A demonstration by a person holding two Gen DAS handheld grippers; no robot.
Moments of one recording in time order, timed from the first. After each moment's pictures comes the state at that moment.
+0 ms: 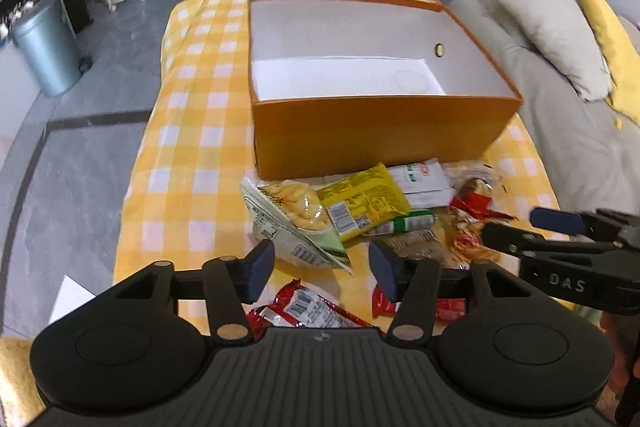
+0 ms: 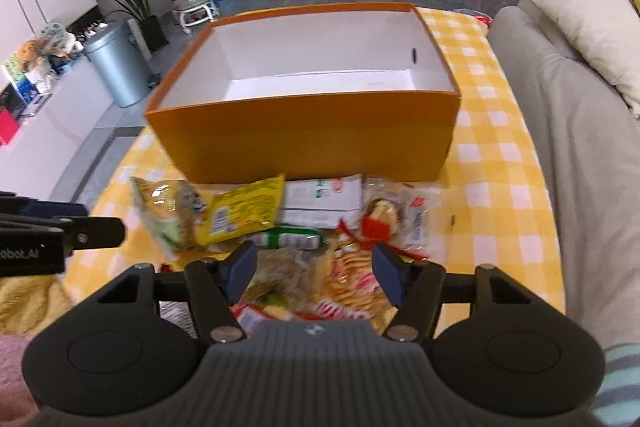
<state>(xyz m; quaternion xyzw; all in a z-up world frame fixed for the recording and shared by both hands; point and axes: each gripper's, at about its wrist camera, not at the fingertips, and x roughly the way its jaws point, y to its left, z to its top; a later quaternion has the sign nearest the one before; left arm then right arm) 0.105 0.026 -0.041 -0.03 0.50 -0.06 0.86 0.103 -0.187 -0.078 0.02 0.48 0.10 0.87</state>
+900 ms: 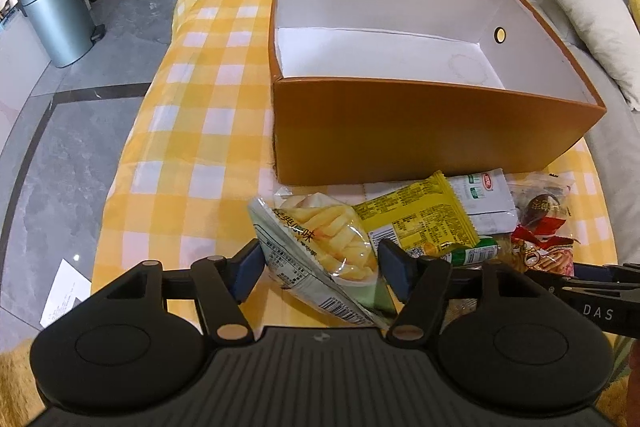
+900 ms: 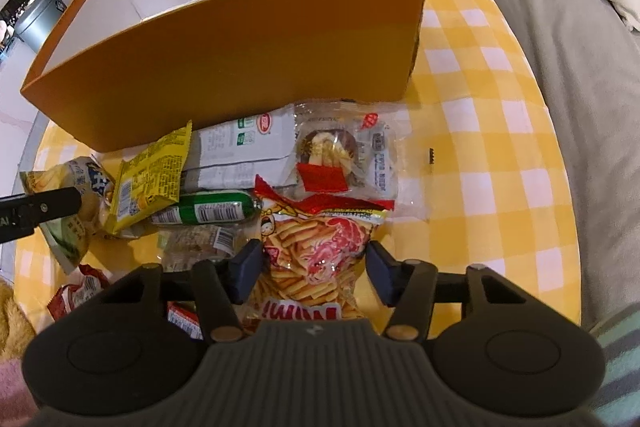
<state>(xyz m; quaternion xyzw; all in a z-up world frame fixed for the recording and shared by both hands) 0.157 0.032 -0.095 -0.03 0.53 -0.02 0.84 0.152 -0.199 -0.142 0.05 0.58 0.04 0.81</state>
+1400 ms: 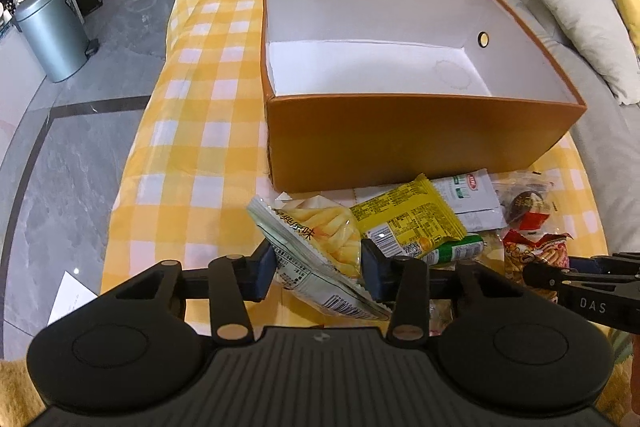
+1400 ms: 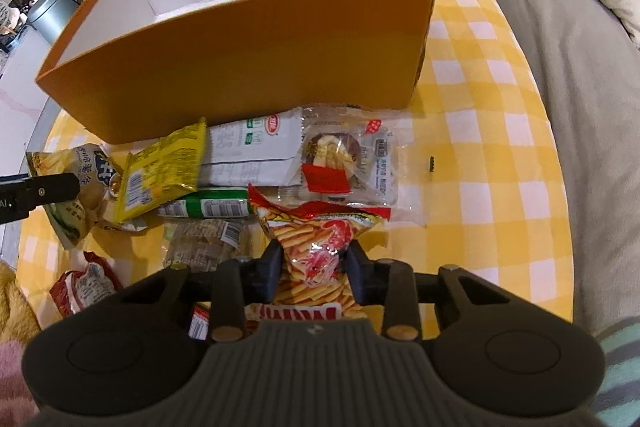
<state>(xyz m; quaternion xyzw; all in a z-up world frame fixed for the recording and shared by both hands) 0.148 0.029 -0.077 -0.02 0.52 -0.03 0.85 0.146 -0.201 -0.130 0.03 0.57 0.06 0.82</state>
